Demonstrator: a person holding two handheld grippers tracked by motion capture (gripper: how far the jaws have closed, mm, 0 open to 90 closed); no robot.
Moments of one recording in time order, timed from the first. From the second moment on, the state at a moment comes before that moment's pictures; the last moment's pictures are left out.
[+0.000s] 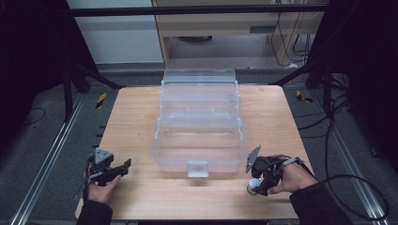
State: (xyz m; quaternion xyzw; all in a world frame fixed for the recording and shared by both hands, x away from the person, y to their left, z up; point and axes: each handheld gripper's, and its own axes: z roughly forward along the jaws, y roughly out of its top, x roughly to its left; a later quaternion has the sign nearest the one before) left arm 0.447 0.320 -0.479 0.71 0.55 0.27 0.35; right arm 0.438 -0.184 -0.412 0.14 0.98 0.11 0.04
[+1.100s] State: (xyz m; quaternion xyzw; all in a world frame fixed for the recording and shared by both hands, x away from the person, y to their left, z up) left arm 0.447 0.321 -0.479 0.72 0.55 0.27 0.35; right arm 0.445 -0.179 -0.435 0.13 0.99 0.08 0.02
